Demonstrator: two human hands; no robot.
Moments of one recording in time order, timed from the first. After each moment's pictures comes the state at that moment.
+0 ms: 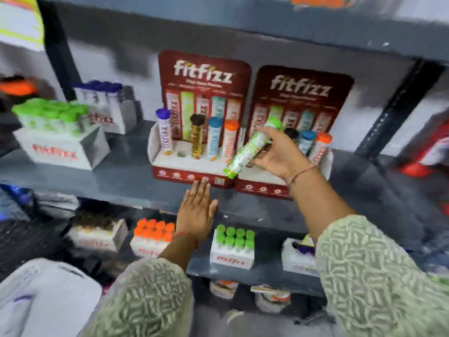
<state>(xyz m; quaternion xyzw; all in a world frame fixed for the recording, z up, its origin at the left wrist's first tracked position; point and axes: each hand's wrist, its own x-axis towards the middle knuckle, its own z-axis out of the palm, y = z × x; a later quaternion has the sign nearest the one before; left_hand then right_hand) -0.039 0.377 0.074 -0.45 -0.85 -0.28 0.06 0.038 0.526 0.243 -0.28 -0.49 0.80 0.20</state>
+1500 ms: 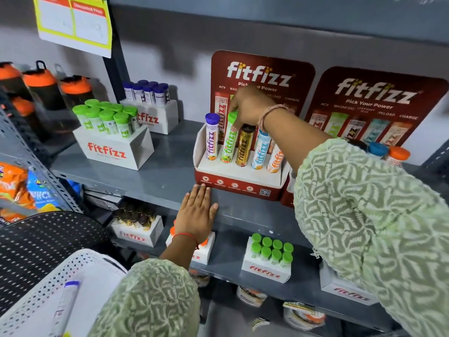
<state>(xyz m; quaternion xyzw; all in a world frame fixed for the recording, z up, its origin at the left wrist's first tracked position) -0.122 0.323 0.050 -0.37 -0.92 -0.14 0.04 -0.122 0.482 0.299 -0.16 -0.98 0.09 0.04</state>
